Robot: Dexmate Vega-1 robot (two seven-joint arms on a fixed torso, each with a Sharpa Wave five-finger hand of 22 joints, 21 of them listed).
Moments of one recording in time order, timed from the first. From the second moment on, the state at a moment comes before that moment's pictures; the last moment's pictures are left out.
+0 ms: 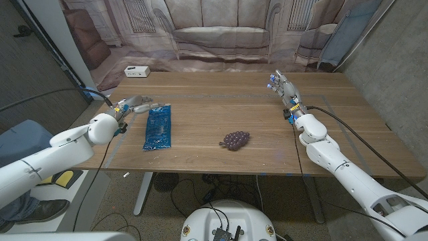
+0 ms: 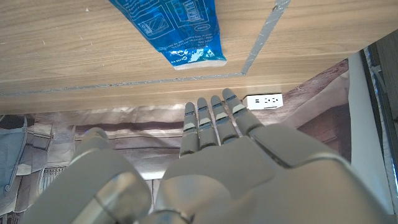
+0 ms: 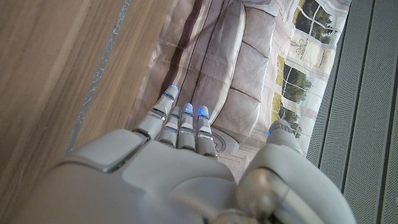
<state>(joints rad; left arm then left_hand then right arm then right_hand) 1.08 1.15 0.30 -1.85 0.12 0.27 0.16 0.23 -0.06 0.23 -0.01 0.21 0.37 0.04 0.19 0.18 0.35 0.03 0.21 0.20 0.29 0.05 0.18 0.18 0.28 0.08 0.20 0.17 -0.81 -0.49 -0.39 -1.31 0.53 0.40 -0.03 0.30 0.06 0.18 -0.12 0.19 0.29 0.11 0.20 0.18 0.25 0.14 0.21 0.19 0.14 0.08 0.23 0.21 0.40 -0.01 0.20 0.17</state>
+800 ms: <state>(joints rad) 1.00 1.17 0.38 -1.84 0.14 0.30 0.07 0.22 -0.05 0.22 -0.01 0.21 0.35 0.04 0.18 0.18 0.34 0.02 0.21 0.20 0.26 0.04 0.18 0.18 0.26 0.07 0.19 0.18 -0.81 -0.49 -0.39 -1.31 0.52 0.39 -0.04 0.30 0.07 0.18 -0.12 0.19 0.29 0.11 0.20 0.18 0.25 0.14 0.21 0.19 0.13 0.08 0.22 0.21 0.39 -0.01 0.20 0.17</state>
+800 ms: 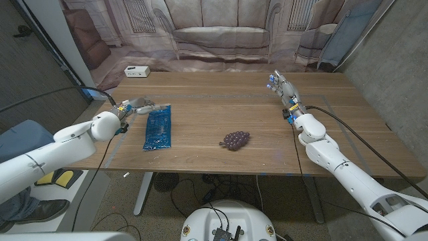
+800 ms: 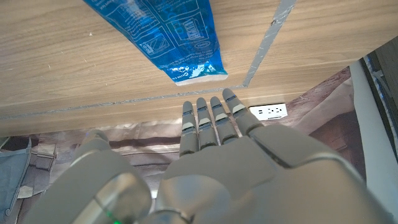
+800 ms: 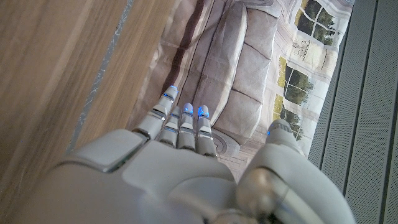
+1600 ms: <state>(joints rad) 0.90 1.14 0.47 -1.79 0.18 0.29 -0.03 0.21 -0.04 0.21 -0.01 0.21 0.32 0.04 0.18 0.18 0.33 0.02 0.20 0.20 0.25 0.04 0.18 0.18 0.25 0.07 0.19 0.18 -0.82 -0.50 -0.39 -1.34 0.52 0.38 -0.05 0.30 0.07 0.18 -0.12 0.19 0.29 0.11 0.20 0.18 0.25 0.14 0.20 0.19 0.13 0.08 0.22 0.21 0.37 0.00 0.19 0.17</state>
